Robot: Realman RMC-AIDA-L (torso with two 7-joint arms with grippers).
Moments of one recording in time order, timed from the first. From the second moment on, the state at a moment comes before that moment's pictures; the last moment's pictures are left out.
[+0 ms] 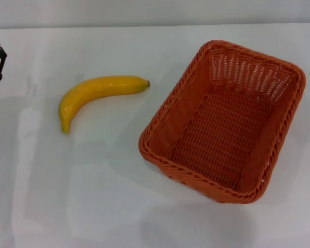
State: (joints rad) left arm -0.45 -2.08 2.55 0.18 -1.40 1.24 -0.03; right arm 0.40 1.88 -0.66 -0.44 -1.04 -1.36 1.32
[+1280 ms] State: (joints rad) left arm -0.48 -2.08 2.55 0.18 -1.39 1.22 -0.03; right arm 1.02 1.73 -1.03 -0.86 -2.45 -1.75 2.25
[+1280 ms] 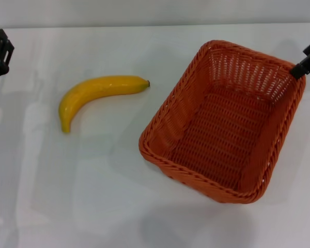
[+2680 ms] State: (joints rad) left arm -0.48 -2.09 2.55 0.19 -1.36 1.21 -0.03; right arm 1.01 1.93 -1.15 -0.94 -2.64 -1.41 2.25
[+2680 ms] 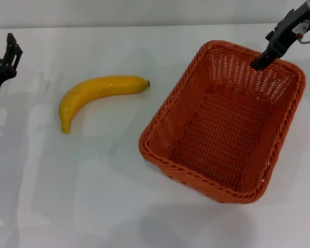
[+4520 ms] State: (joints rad) left arm -0.47 -2.09 2.55 0.19 -1.31 1.18 -0.03; right arm 0.95 2.00 -1.22 -0.88 -2.73 -1.23 2.25
